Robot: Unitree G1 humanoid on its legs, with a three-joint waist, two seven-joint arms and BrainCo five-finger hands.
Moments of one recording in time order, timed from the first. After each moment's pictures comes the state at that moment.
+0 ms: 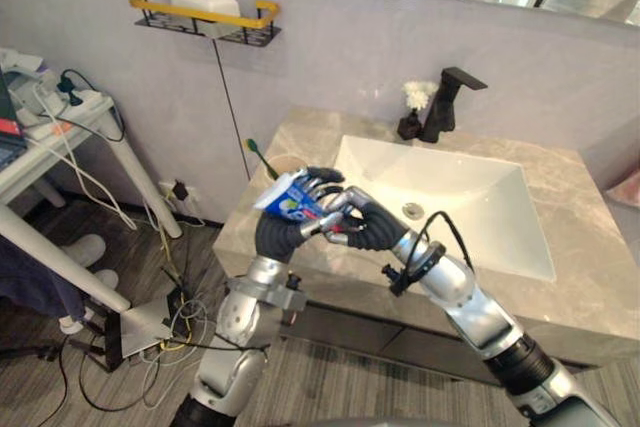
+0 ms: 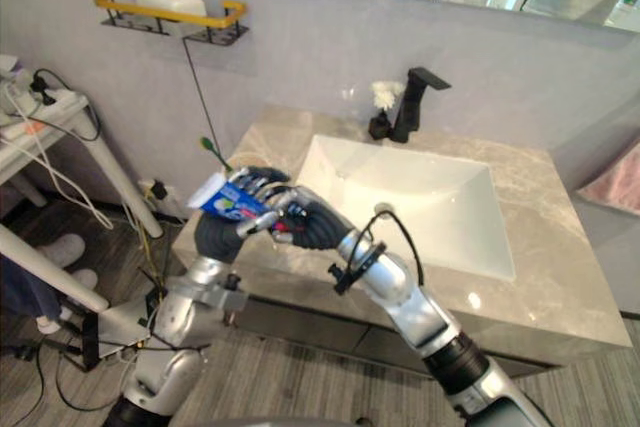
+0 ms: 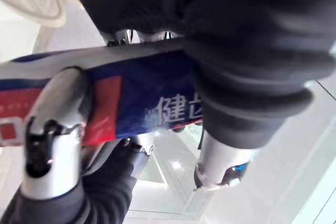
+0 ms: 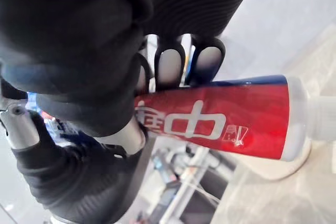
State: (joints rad) left arm 0.03 0.22 -0.35 -0.34 -0.50 -0.28 -0.01; right arm -0.28 -0.40 0.48 -0.18 -0.08 -0.24 0.11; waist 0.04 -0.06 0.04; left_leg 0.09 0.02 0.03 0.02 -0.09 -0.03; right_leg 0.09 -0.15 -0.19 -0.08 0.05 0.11
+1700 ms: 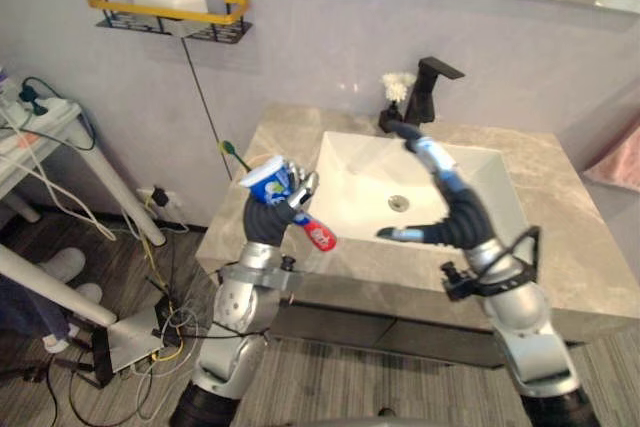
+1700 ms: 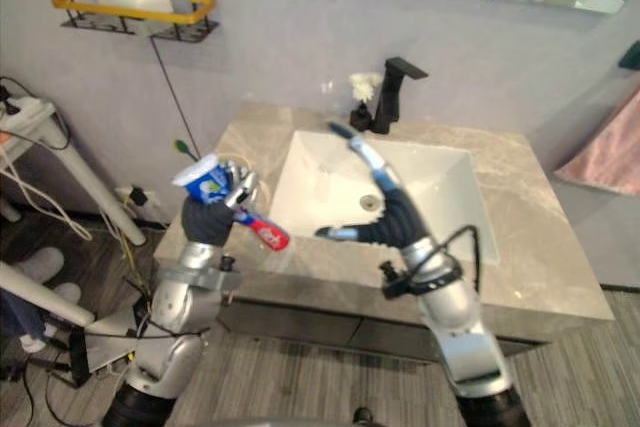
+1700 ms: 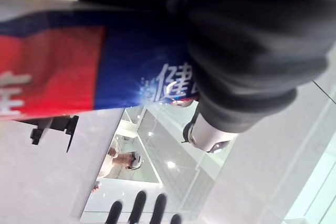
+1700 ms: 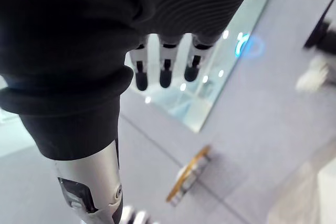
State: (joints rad) left arm -0.02 0.18 -0.29 -0.37 -0.43 -0.29 0.05; right arm 0.06 -0.36 0.02 -0.50 -0.09 -0.30 0.04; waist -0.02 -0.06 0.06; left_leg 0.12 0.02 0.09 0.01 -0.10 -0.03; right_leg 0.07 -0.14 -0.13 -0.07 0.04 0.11
